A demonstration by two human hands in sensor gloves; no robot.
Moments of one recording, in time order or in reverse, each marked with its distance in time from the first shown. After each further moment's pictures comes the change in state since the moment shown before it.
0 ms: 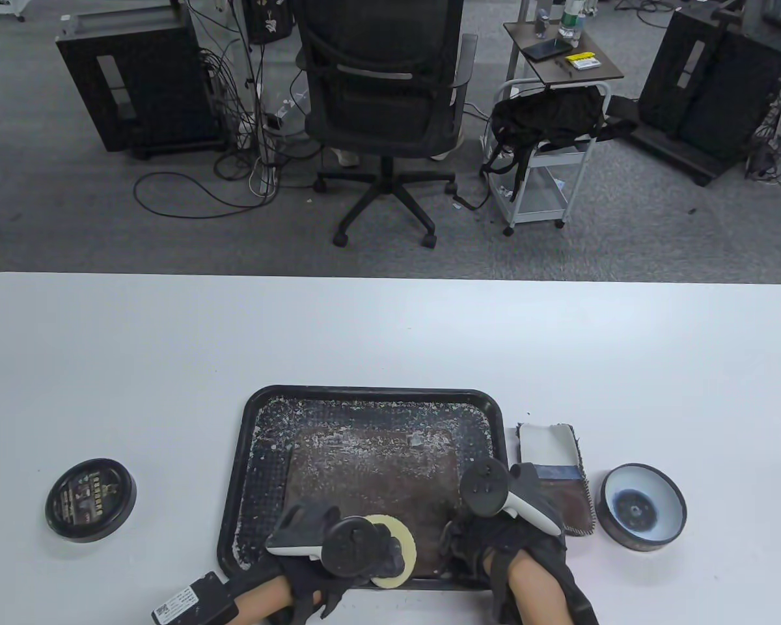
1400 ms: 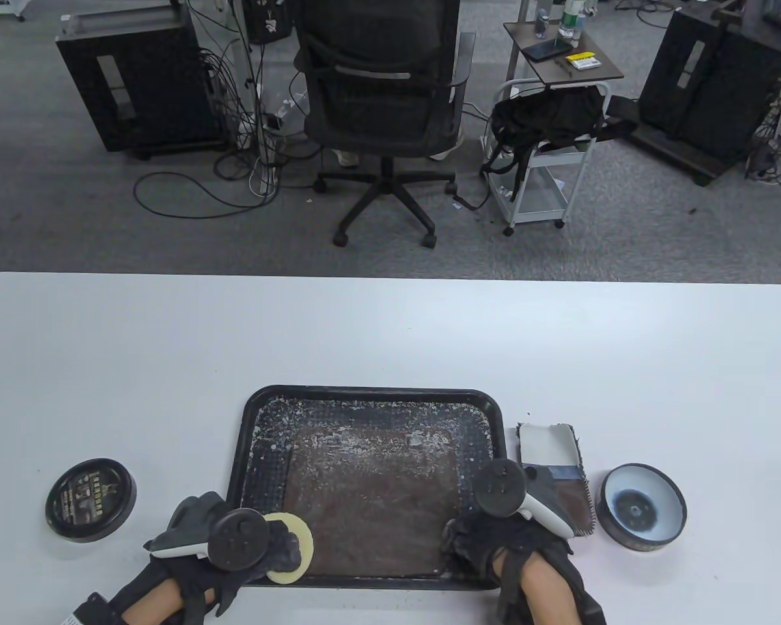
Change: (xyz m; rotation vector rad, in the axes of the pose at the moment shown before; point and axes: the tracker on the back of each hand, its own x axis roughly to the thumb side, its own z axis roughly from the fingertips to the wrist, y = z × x) left_hand -0.077 0.006 0.102 0.002 0.158 -0.008; right_hand -0.015 0.002 0.004 -0.006 -0.098 -0.124
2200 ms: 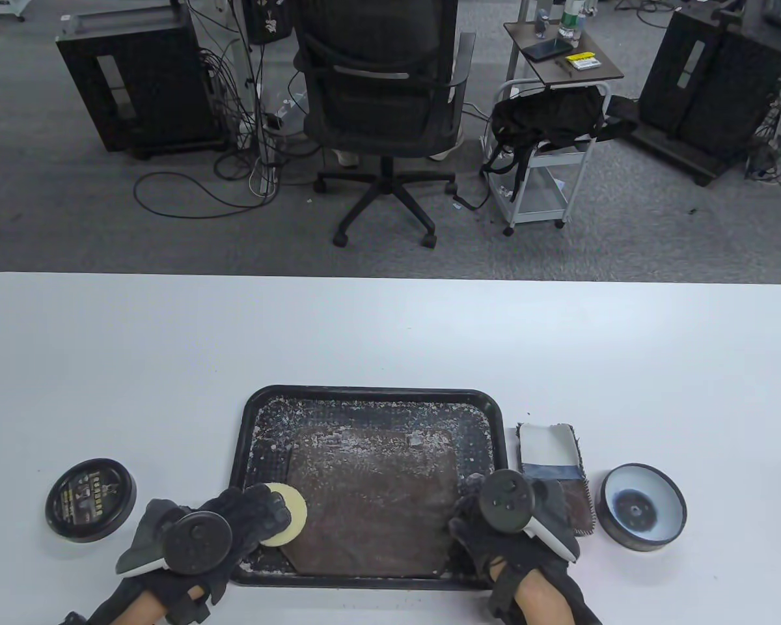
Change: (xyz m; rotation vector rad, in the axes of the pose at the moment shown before) left_hand -0.009 0.021 0.028 0.378 0.089 0.009; right_hand 0.019 -0.006 0.014 -0.309 0.074 0.241
